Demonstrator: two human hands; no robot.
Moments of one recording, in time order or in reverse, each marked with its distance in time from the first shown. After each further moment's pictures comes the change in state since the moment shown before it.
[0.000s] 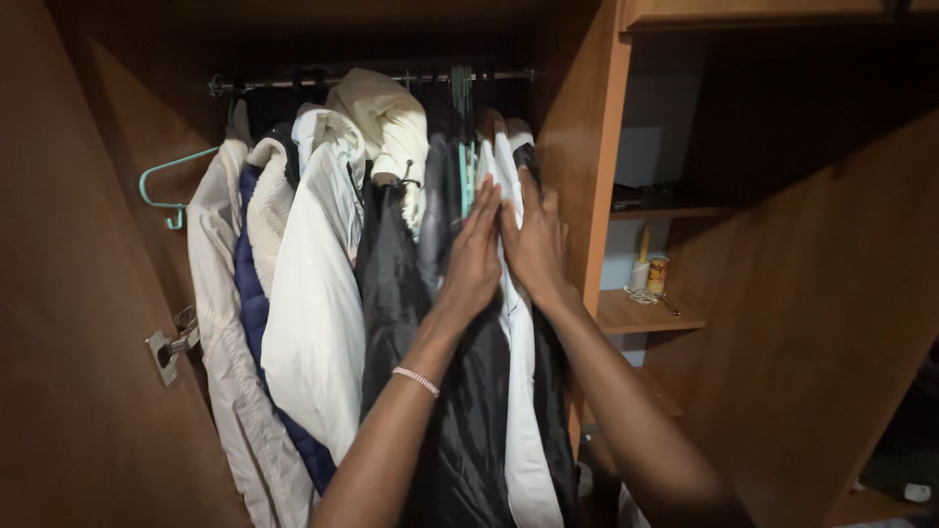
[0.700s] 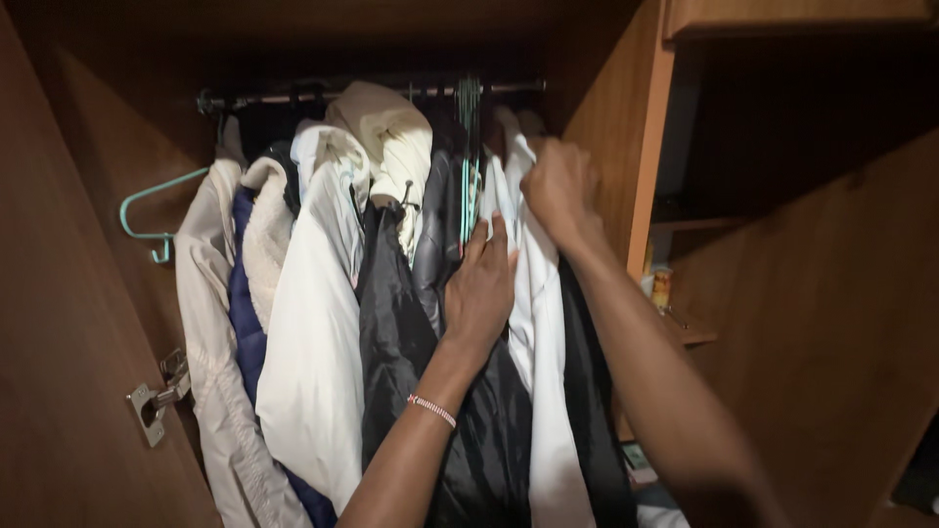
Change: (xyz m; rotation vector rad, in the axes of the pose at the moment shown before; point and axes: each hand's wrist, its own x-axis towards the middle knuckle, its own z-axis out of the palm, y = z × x) left_hand 0.000 -0.020 -0.002 0.554 0.042 -0.035; right_hand 0.102 -0.002 0.008 -0.280 -0.058 -0.021
